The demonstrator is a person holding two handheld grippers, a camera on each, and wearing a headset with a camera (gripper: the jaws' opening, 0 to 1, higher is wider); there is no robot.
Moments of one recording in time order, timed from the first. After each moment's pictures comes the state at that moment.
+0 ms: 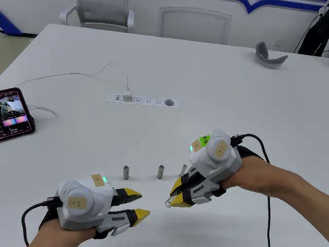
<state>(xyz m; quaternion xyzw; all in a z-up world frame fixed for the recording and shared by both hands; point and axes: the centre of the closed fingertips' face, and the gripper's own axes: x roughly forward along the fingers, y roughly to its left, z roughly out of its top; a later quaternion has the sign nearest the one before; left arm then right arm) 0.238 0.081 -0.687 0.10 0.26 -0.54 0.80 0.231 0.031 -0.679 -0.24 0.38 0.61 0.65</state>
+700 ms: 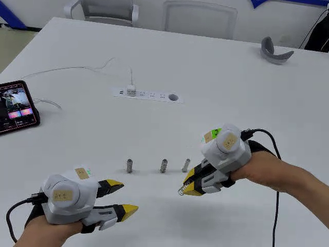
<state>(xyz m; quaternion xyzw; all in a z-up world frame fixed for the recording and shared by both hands) 0.245 0.120 -0.700 0.08 0.28 -0.48 0.83 0.252 0.000 -0.693 -0.24 0.41 0.56 0.68</state>
